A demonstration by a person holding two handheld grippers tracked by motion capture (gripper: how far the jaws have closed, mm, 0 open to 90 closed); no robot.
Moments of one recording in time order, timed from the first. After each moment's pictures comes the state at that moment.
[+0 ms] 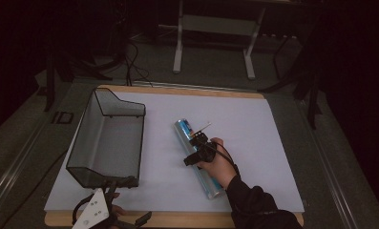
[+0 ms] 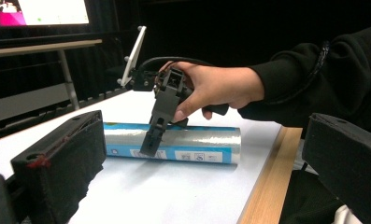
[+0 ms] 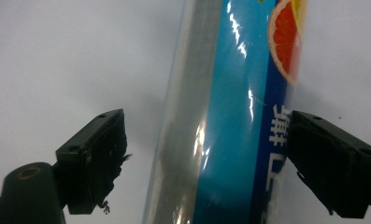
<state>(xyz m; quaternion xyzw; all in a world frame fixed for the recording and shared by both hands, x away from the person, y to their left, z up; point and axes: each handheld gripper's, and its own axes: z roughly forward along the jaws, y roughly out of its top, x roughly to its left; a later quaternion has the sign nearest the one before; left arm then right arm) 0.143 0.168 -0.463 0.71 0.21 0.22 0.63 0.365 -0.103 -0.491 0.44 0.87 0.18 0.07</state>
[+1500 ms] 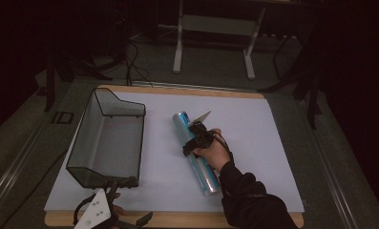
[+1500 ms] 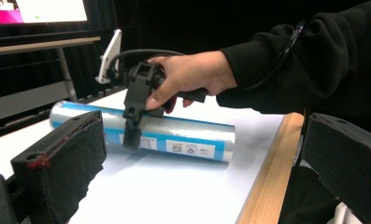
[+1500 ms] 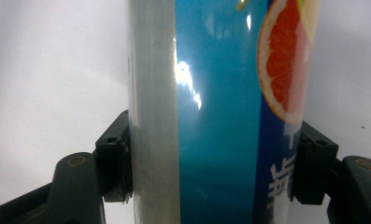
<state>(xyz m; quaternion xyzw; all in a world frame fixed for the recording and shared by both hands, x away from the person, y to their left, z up) 0.143 0.166 -0.464 0.72 0.21 0.22 0.63 0.407 -0.094 -0.483 0.52 0.84 0.15 -0.02</state>
